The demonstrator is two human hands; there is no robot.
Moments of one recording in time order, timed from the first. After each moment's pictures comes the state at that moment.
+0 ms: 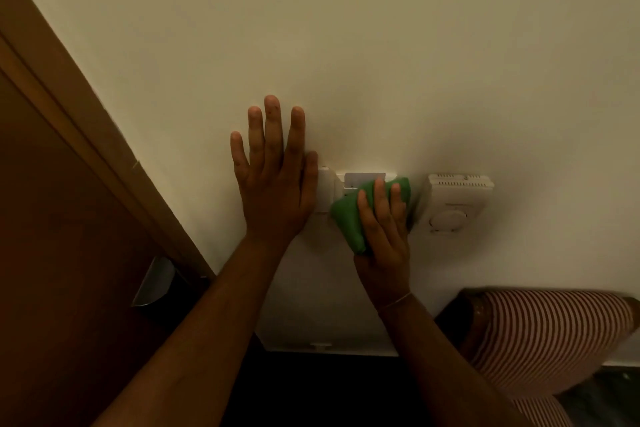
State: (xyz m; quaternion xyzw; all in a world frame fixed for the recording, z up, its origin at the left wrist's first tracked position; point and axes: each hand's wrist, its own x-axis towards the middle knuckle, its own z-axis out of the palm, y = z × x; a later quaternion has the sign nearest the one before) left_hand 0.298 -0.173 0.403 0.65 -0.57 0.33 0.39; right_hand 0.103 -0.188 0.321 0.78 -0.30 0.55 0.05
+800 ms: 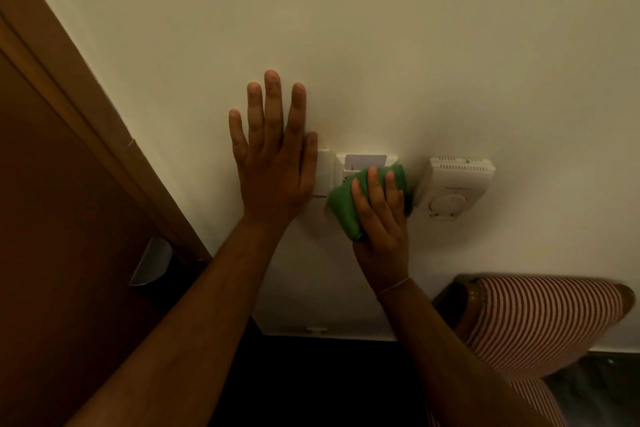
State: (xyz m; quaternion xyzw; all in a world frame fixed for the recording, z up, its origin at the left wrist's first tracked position) left_hand 0.300 -0.173 0.404 0.65 -0.57 0.34 0.38; right_hand 0.101 -0.186 0.319 0.79 -0.31 0.52 0.07
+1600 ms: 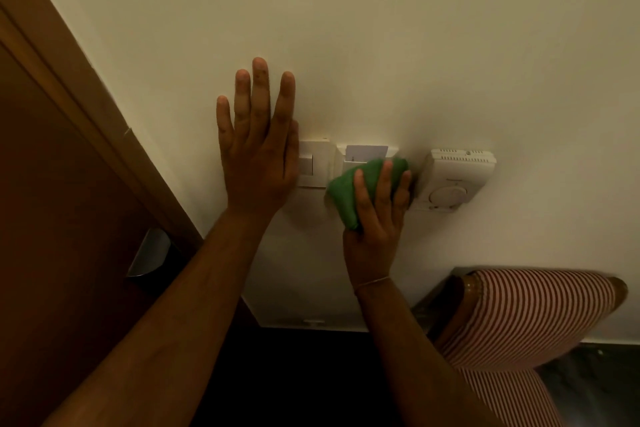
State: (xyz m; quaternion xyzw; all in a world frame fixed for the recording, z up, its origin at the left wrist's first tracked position) left_hand 0.314 -0.159 0.412 0.65 -0.57 0.34 0.37; right_hand 0.129 -0.168 0.318 0.71 -0.42 0.57 0.05
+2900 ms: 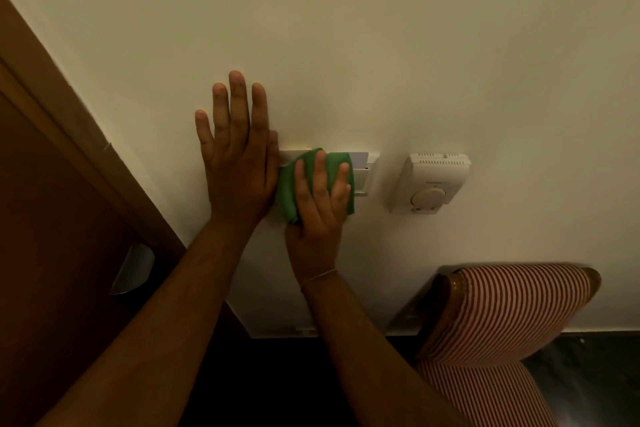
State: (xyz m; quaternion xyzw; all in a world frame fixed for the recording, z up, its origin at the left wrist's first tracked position) left_hand 0.320 -0.161 0.407 0.63 -0.59 0.35 0.37; right_hand 0.189 -0.153 0.342 0.71 -0.39 0.59 0.00
